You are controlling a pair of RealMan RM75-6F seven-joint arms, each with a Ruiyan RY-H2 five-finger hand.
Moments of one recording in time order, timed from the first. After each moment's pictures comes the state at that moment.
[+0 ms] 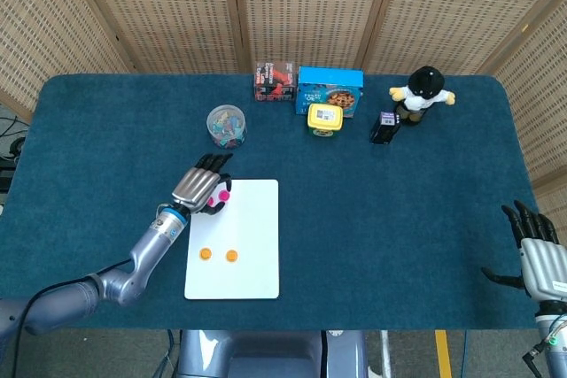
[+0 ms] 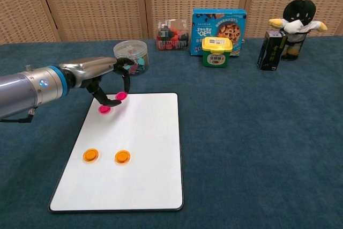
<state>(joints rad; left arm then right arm) -0.82 -1.69 -0.22 -1.17 1.15 0.76 0.19 0.11 -1.06 0.10 -1.65 -1.32 1.32 0.00</state>
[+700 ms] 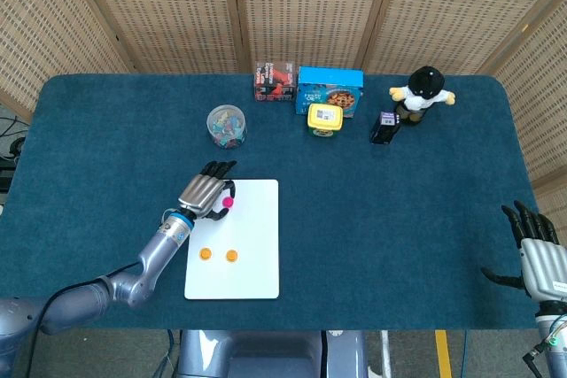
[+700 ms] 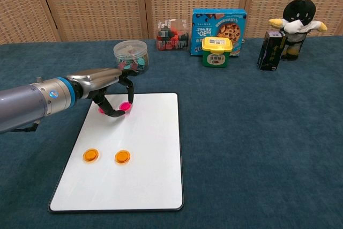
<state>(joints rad) -0.84 -1.75 -0.19 -1.11 1.11 0.75 0.19 0.11 -1.06 0.09 -1.65 -1.32 1.32 0.00</state>
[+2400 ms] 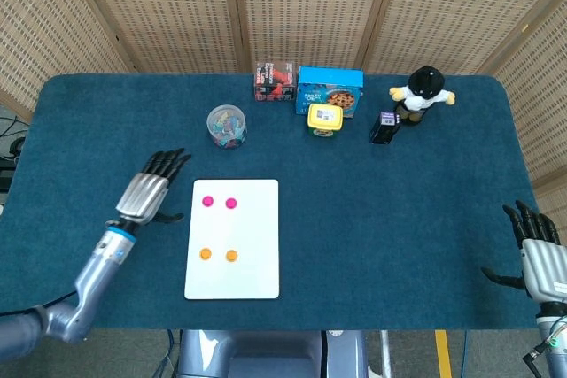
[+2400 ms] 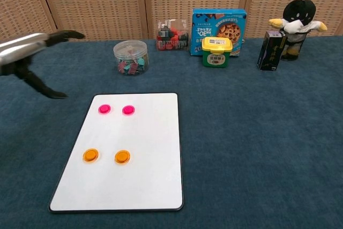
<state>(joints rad) -0.58 -1.42 -0.10 -1.44 1.30 1.14 0.06 0.10 -1.07 0.09 -1.65 -1.33 1.35 0.00</state>
